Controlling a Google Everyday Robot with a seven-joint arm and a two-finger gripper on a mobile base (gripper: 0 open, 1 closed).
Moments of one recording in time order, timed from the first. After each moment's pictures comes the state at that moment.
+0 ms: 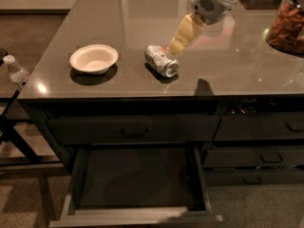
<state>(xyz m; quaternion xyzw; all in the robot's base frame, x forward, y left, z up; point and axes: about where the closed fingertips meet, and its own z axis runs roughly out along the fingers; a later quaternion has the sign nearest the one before) 0.616 -0.108 0.968 -0.43 0.87 0.07 0.21</state>
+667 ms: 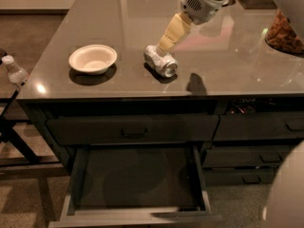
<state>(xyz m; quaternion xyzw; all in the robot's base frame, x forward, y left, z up) 0.638 -0.091 0.957 -0.42 0.88 0.08 0.21</state>
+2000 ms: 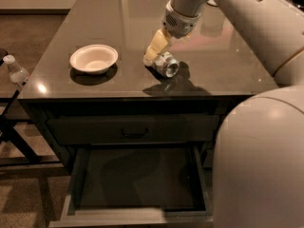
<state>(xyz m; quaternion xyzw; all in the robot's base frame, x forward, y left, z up) 0.686 -0.063 0.892 -0.39 0.90 0.08 0.15</state>
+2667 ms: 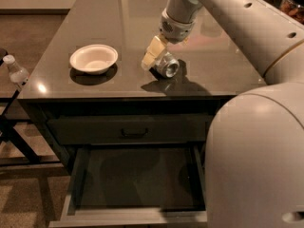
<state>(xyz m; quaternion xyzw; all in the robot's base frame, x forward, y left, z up) 0.695 -0.058 0.869 -0.39 0.91 0.07 0.14</state>
